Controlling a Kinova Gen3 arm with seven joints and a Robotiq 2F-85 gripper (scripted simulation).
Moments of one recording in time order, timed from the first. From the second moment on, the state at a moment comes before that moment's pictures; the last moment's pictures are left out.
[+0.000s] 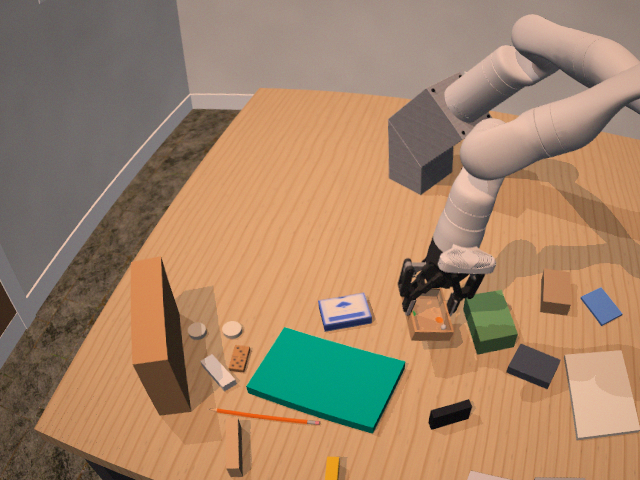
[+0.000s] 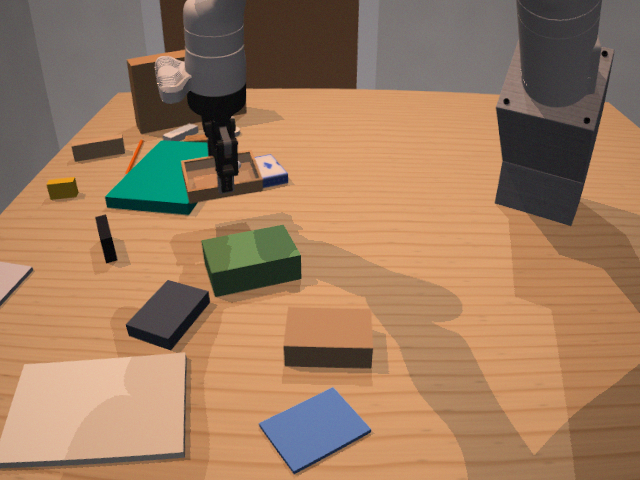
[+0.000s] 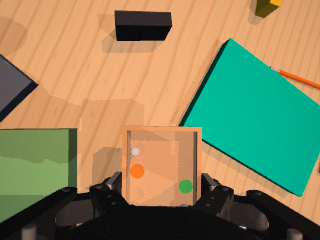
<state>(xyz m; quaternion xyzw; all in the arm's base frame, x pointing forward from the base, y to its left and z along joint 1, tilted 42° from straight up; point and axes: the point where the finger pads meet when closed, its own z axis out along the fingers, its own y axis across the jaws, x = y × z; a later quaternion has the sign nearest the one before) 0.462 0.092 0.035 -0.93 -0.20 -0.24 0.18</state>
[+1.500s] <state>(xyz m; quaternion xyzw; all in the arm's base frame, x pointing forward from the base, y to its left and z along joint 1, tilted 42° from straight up) 0.465 0.096 0.038 -0.90 -0.24 -0.21 0.28</state>
